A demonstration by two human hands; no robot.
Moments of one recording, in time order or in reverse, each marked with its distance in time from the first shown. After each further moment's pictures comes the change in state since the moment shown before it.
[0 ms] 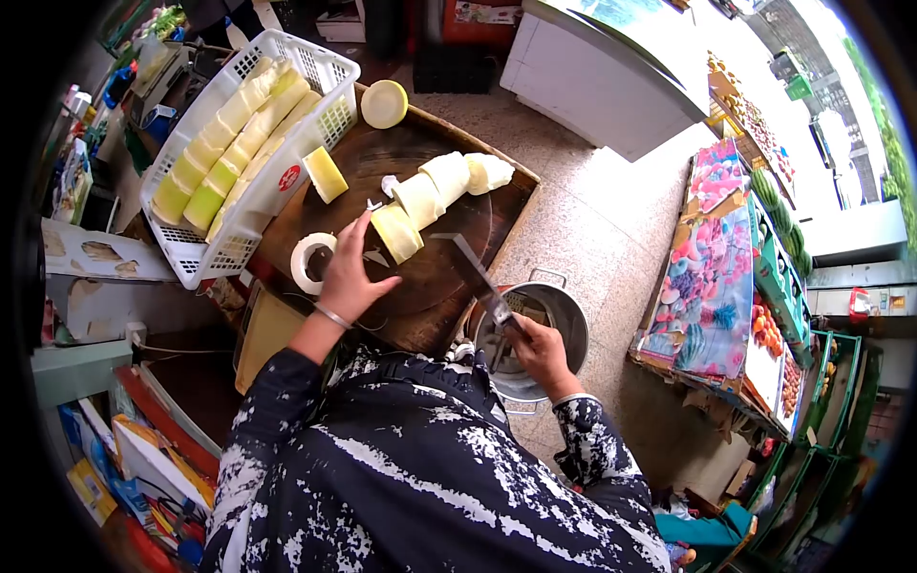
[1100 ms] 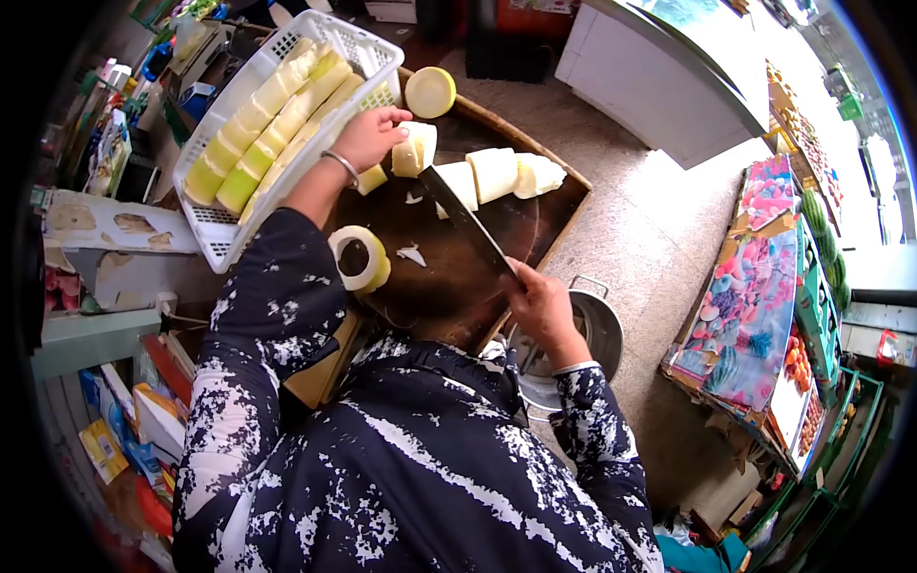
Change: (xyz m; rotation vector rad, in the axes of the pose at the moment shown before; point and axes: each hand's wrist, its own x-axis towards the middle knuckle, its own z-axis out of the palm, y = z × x) left_hand 0.165 -0.065 -0.048 -0.262 -0.189 -0.238; right_hand 0.104 -0.033 0.025 -0.066 -0.095 0.133
